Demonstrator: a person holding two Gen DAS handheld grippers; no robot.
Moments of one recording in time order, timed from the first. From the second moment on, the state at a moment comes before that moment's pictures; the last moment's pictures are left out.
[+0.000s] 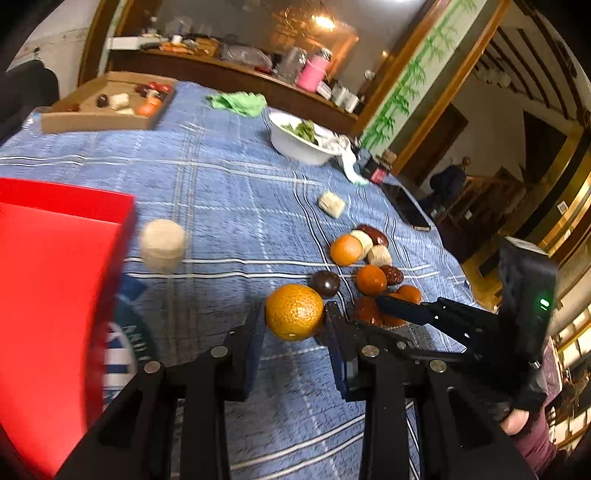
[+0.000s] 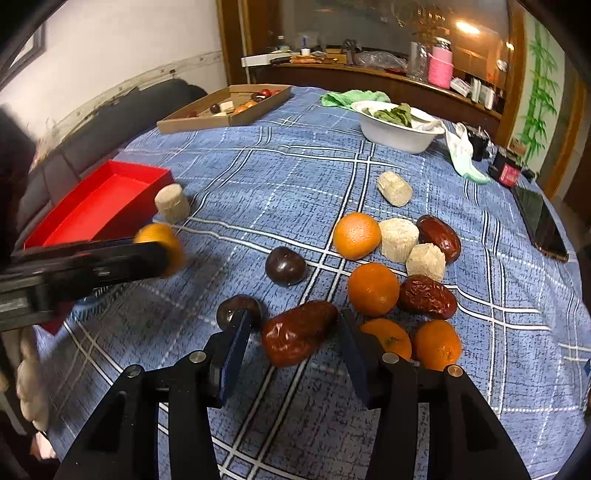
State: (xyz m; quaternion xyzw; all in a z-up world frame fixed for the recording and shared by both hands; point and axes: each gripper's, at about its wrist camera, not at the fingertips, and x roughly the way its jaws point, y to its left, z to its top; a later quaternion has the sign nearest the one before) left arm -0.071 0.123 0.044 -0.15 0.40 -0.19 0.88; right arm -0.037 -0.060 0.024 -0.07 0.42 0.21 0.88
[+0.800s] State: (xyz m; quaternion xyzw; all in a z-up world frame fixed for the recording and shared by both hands) left arm -0.122 0.270 0.064 -0.19 0.34 -0.01 0.92; right arm -0.025 -0.066 0.026 0.10 0.47 0.16 0.86
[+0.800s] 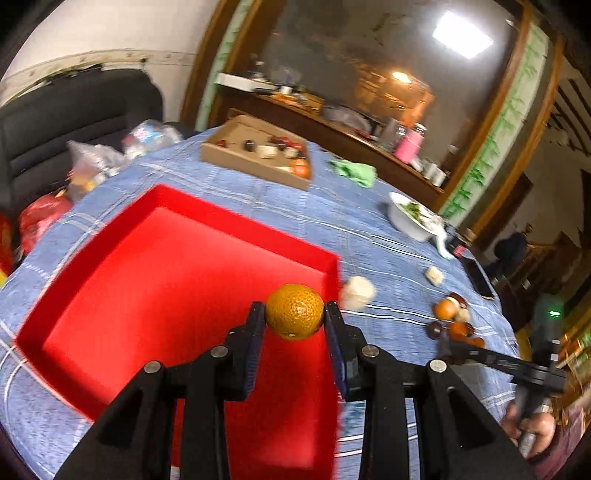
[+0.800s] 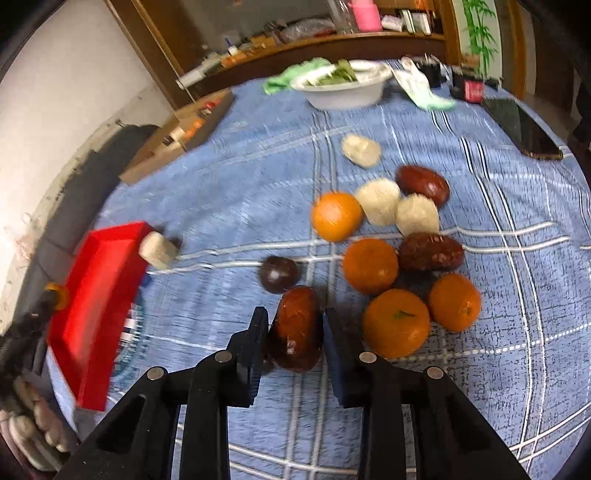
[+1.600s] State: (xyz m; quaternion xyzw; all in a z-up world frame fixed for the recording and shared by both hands) left arm -0.148 0.351 0.055 -0.27 0.33 0.05 0.90; right arm -0.074 0.180 0.036 -0.05 0.48 0.40 0.78
